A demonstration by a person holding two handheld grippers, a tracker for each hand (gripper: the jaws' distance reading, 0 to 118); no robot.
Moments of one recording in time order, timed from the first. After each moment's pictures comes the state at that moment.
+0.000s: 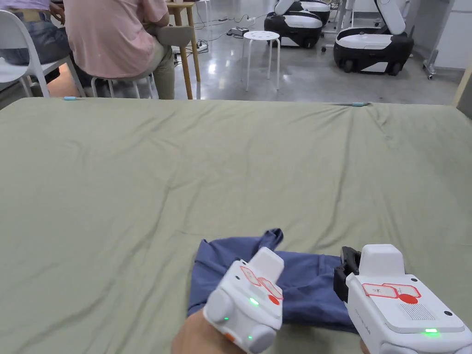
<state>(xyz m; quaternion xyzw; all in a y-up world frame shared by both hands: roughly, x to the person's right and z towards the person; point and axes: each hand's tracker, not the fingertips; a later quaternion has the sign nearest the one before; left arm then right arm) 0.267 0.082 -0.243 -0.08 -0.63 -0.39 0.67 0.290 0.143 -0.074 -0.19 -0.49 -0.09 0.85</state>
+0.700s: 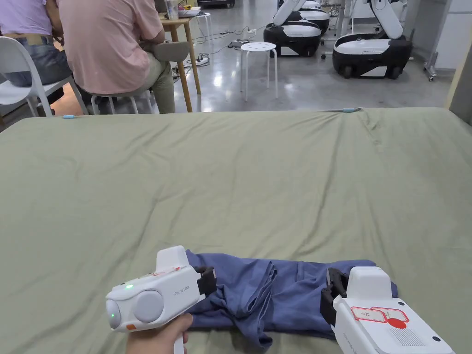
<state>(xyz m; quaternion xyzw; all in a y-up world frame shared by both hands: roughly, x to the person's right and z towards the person) 0.255 0.090 -0.341 -0.40 -0.60 -0.04 0.70 0.283 0.127 -0.037 -0.17 -0.46 -0.15 0.86</state>
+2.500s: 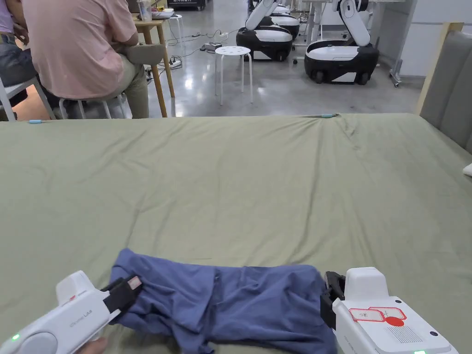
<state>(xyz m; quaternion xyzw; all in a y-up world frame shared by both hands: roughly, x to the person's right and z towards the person) 0.201 0.091 -0.470 -0.37 -0.55 0.06 0.75 0.301 0.133 -0.053 -0.20 -0.48 -0.12 0.84</state>
